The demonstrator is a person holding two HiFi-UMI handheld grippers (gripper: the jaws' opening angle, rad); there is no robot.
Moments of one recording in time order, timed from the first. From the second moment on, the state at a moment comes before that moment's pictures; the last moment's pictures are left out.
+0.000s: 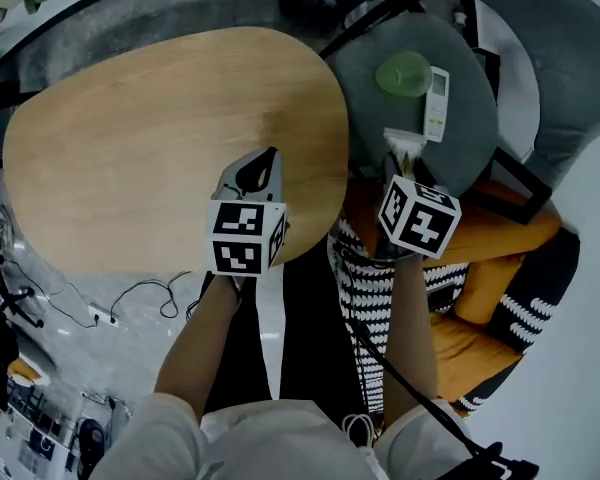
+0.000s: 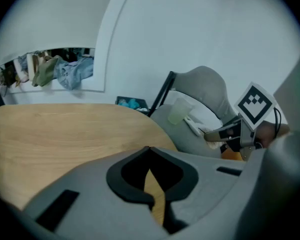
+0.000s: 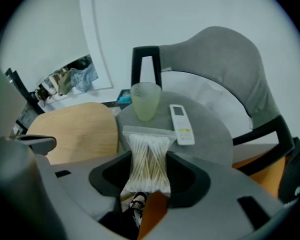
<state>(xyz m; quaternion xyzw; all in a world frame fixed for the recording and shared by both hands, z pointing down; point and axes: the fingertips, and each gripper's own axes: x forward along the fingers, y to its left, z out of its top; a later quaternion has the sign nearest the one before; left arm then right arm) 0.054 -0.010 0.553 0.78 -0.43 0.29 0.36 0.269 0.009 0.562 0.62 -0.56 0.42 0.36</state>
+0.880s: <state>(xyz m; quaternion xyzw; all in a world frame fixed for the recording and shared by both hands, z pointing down) 0.243 -0.032 0.588 0.80 -0.35 0.34 0.34 0.435 0.025 0.610 0.67 -0.49 0.47 0.31</state>
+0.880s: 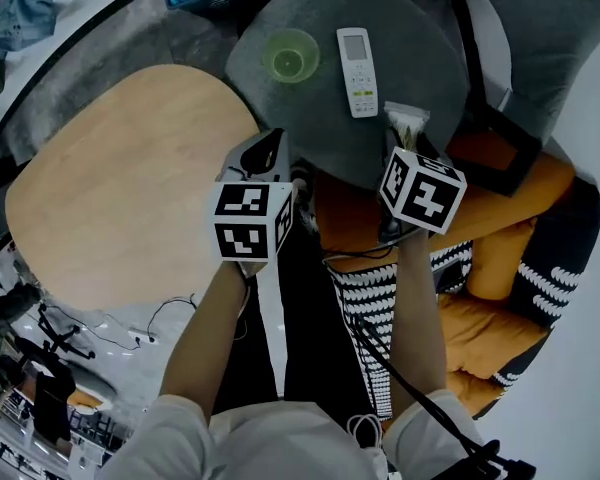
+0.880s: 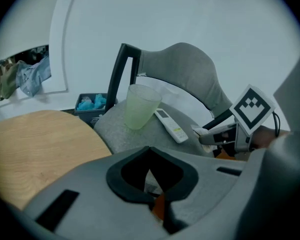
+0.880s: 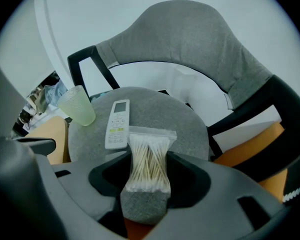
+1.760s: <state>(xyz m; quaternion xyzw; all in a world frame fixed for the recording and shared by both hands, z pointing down) 0.245 -0.040 0.582 0.80 -0.37 0.35 0.33 0.456 0.022 0.614 0.67 -0.49 0.48 0.27</state>
